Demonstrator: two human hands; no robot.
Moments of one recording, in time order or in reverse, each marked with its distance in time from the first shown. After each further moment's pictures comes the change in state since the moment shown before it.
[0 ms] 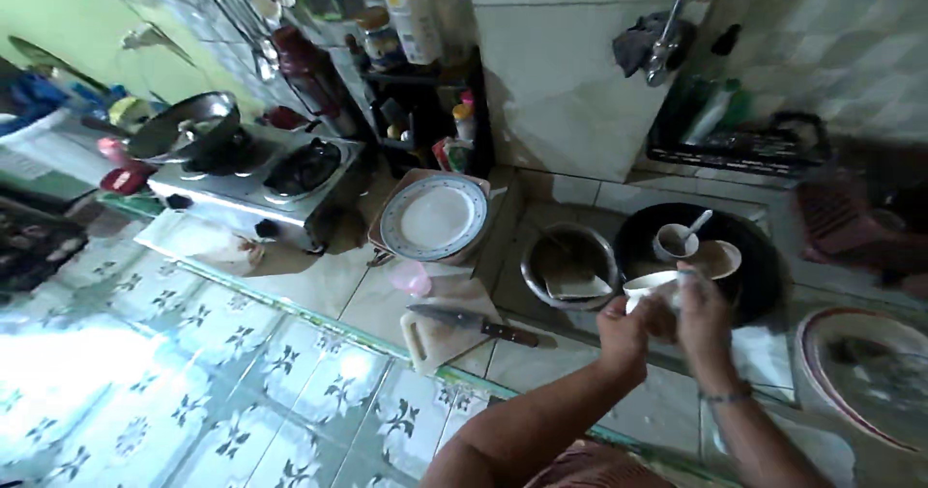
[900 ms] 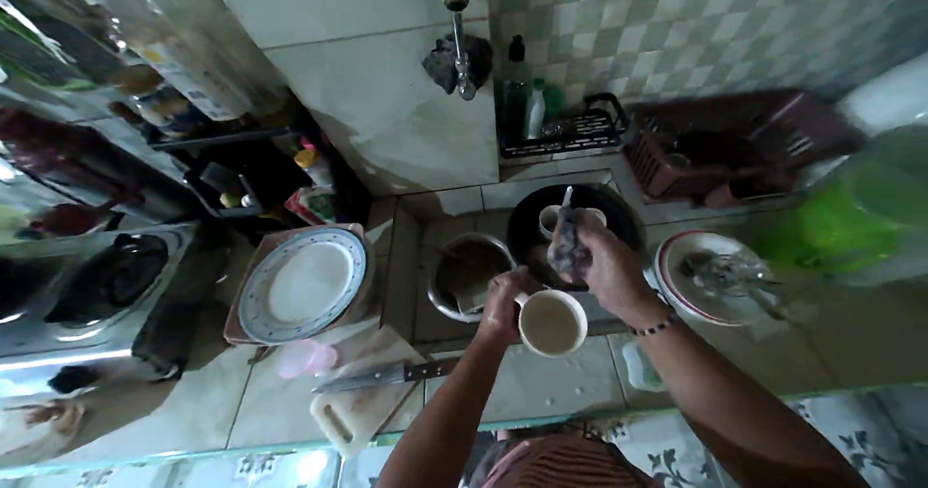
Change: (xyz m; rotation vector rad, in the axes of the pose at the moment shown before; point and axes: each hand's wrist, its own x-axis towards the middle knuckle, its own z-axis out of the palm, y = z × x) left_hand 0.045 0.027 -0.007 0.071 -0.415 -0.017; right_hand 0.027 -0.023 -0.065 0.728 -0.205 -0.017
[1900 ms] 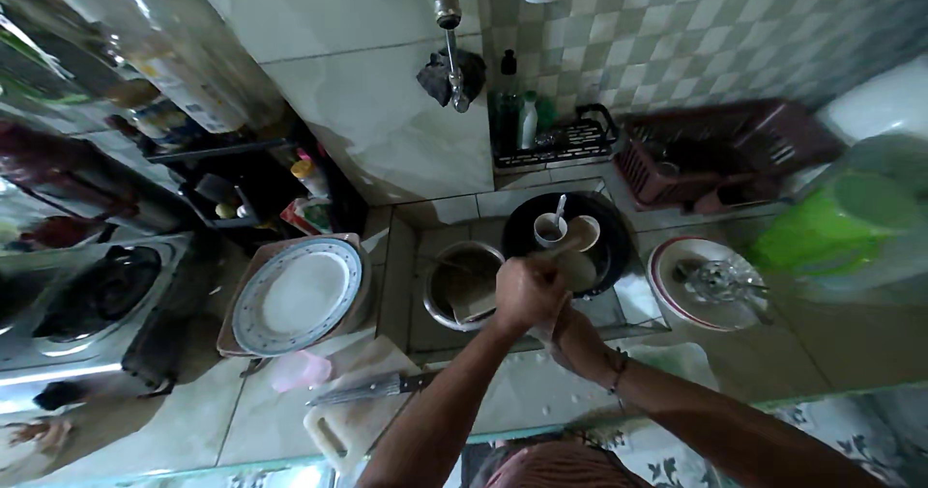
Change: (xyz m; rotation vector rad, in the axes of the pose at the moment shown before) left_hand 0.014 0.039 0.049 1.321 -0.136 0.343; right_hand -0.057 0.095 0.007 -1.114 -0.180 -0.484
